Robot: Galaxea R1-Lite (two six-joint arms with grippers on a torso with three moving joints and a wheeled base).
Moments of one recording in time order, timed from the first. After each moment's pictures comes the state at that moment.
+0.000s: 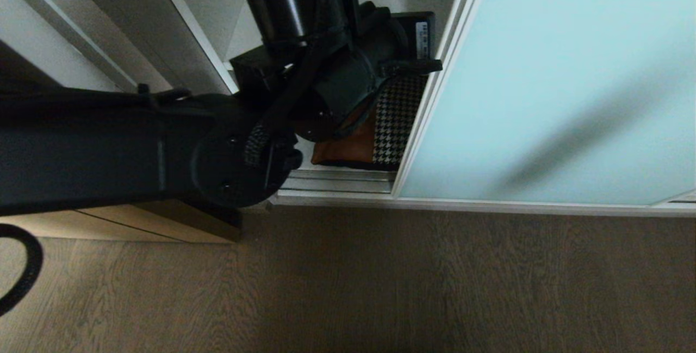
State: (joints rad) left arm -0.82 1.93 -1.63 -0.66 0.24 0.04; right arm 0.00 0.00 0.00 0.00 -0.01 0.03
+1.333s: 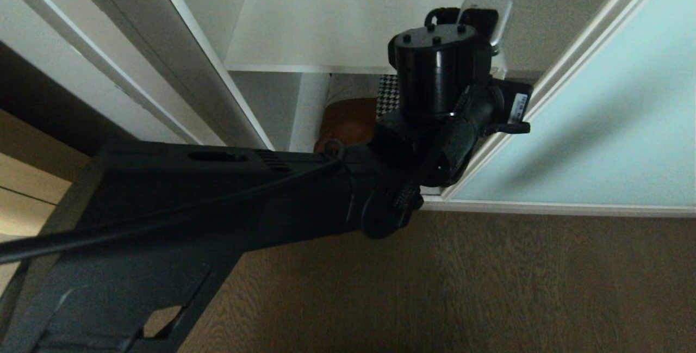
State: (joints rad) left arm -0.94 2.24 -1.93 -0.63 0.23 0.11; right arm 0.00 0.00 0.00 0.00 -0.01 0.03
